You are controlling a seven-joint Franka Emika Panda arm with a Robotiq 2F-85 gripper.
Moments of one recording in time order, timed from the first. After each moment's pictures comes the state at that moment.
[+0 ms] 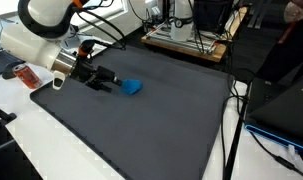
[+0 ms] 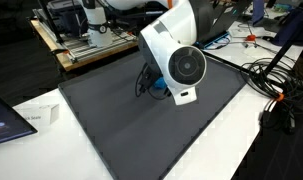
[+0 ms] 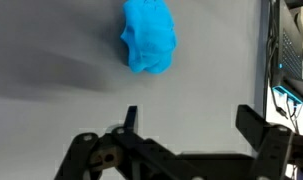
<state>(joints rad) -0.23 1.25 0.13 -0.66 0.36 1.32 -0.49</state>
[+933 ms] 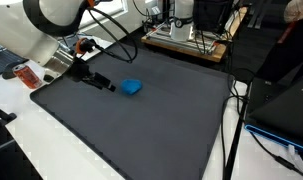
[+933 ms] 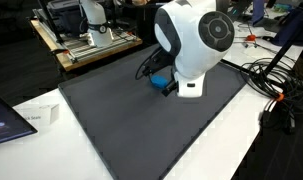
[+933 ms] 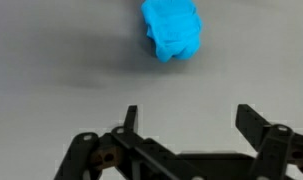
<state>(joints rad) -0.12 1.19 0.01 -0.68 0.25 1.41 -0.20</state>
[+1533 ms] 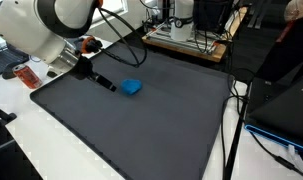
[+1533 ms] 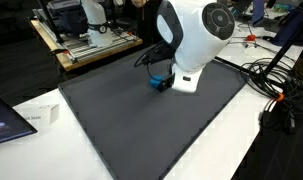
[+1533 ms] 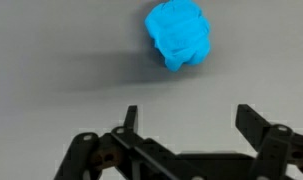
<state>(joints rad) -0.06 1.04 -0.07 -0.94 0.22 1.55 -0.07</state>
